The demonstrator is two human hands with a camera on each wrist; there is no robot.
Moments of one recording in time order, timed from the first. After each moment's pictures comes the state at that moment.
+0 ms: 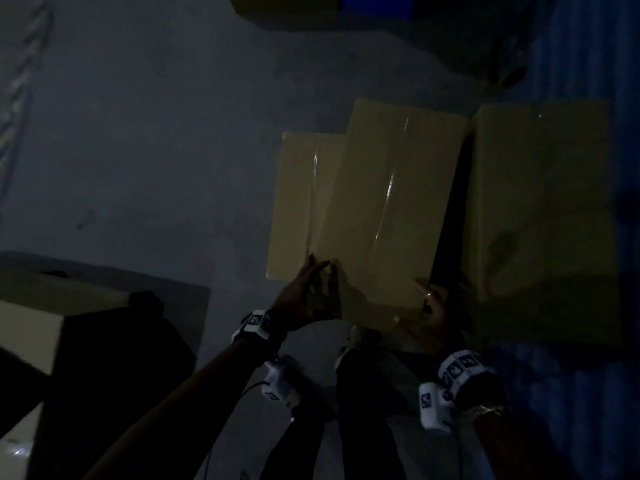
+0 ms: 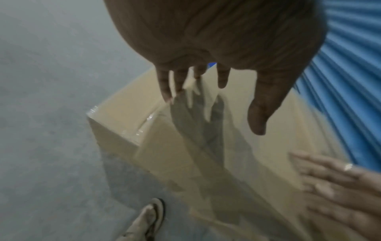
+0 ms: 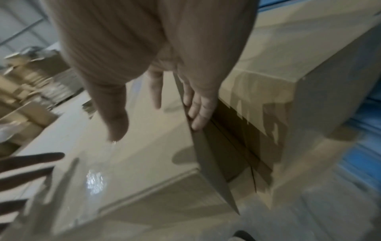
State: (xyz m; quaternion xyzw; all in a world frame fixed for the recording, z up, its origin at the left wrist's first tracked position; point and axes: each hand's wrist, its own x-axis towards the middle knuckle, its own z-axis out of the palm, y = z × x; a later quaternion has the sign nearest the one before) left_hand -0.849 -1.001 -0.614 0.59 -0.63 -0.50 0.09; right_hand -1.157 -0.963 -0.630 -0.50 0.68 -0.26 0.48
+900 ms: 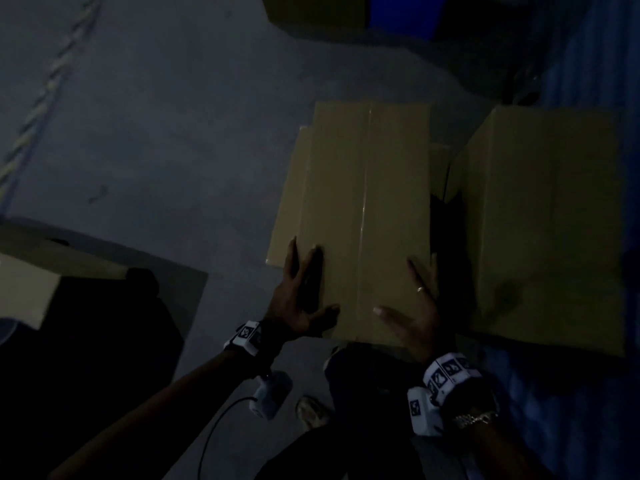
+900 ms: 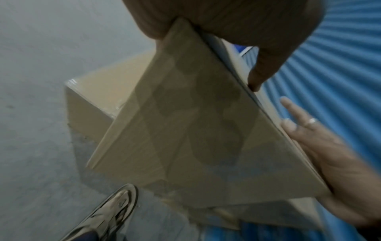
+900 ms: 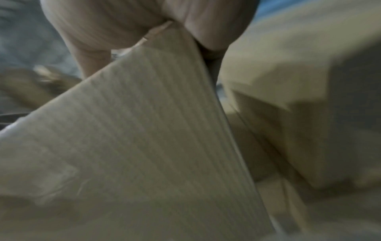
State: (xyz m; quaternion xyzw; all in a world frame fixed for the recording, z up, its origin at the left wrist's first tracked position) left_hand -0.876 -0.928 -0.572 0.63 -0.66 -0.34 0.20; right_hand -1.143 -0.940 -0.594 -0.61 0.61 -0.33 0.38
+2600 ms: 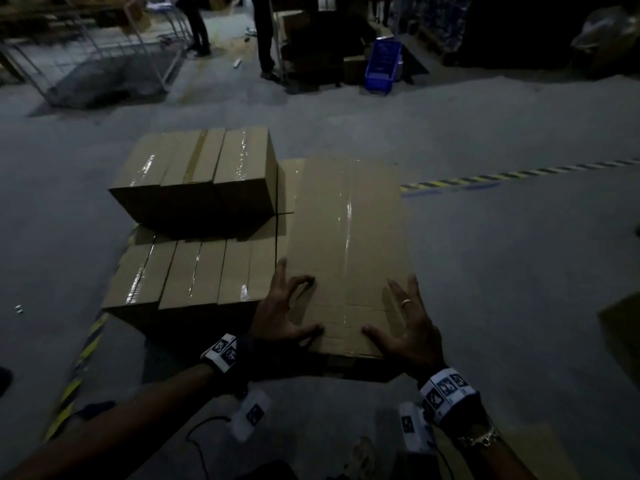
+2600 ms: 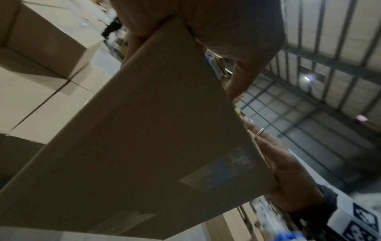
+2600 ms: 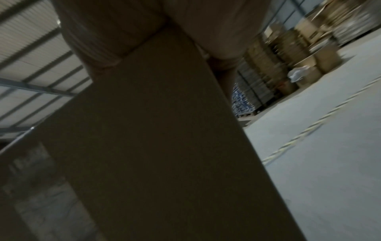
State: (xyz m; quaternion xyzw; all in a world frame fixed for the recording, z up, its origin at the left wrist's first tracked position) left_hand -0.499 -0.695 -0.212 0.90 -0.23 -0.03 0.36; right_hand -0.592 -0.968 -0.237 -0.92 0.08 -0.09 0.38
